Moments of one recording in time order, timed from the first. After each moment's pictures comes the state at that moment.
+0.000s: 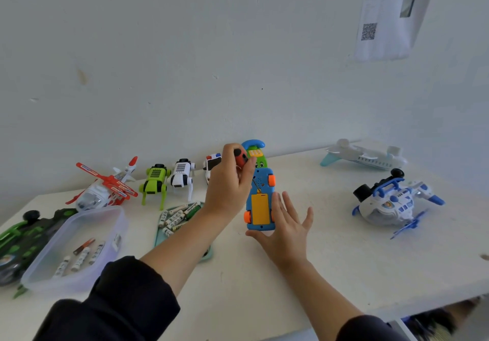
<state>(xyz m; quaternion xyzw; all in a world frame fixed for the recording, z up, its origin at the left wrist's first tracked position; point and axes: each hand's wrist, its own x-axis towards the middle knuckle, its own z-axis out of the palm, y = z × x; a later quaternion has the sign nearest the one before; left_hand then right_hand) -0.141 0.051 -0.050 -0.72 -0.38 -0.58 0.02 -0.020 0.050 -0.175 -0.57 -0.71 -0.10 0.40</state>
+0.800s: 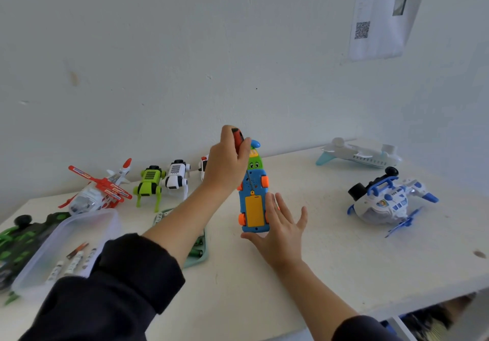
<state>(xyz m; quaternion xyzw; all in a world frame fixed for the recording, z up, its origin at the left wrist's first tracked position) -0.131 0.079 -0.020 -0.70 -0.50 -0.51 0.00 -0.020 0.050 -0.175 -0.56 -0.71 -0.11 0.41</state>
